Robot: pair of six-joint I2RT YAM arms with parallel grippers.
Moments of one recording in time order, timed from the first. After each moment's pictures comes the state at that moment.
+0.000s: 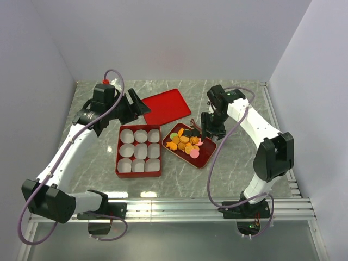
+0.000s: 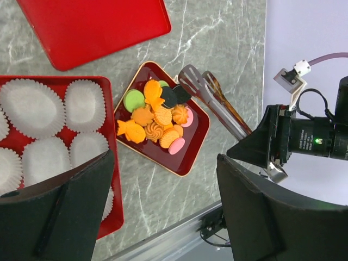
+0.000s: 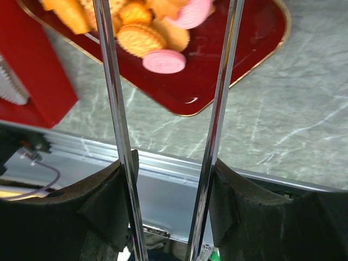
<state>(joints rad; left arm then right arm) -0.30 1.25 1.27 -0.59 0.29 -0.72 0.38 1.69 1.52 -1.25 -0.21 0.41</state>
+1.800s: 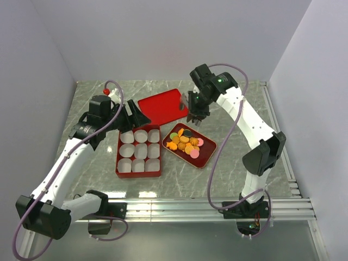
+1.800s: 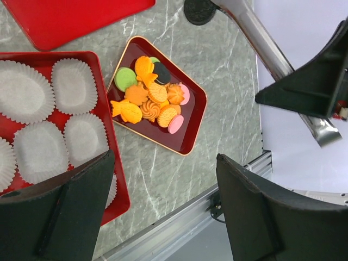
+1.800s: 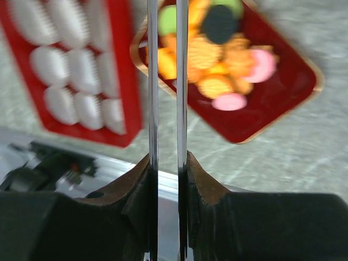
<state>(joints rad) -0.30 1.10 1.08 -0.53 0.39 -0.67 0.54 1.83 2.02 -1.35 -0.10 0.56</state>
